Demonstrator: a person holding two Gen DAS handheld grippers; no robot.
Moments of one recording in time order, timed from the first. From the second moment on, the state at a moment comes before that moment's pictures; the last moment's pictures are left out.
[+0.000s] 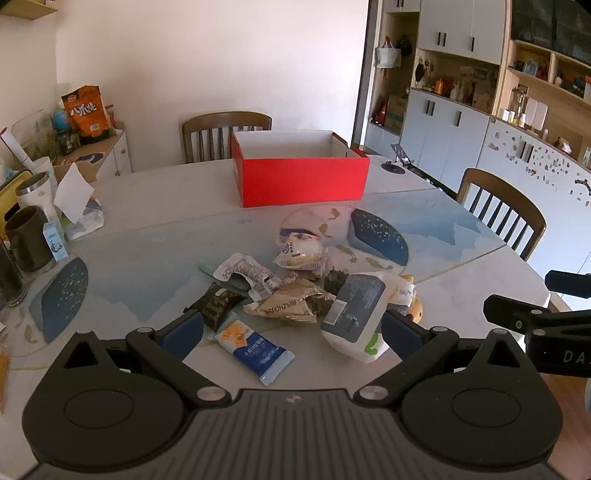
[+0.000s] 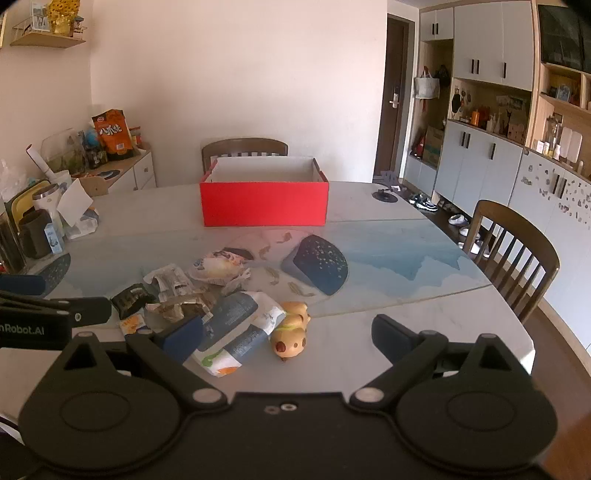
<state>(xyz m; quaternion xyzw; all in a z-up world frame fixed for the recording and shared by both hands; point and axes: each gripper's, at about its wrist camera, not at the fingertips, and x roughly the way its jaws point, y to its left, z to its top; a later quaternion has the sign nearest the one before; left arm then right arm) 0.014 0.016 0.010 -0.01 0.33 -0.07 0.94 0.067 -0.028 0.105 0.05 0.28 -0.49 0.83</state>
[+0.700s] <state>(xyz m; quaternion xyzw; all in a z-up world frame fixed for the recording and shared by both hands) 0.028 0.035 -0.003 0.00 0.34 -0.09 0.94 0.089 -0.034 0.098 0.04 0.28 -0.50 0.82</state>
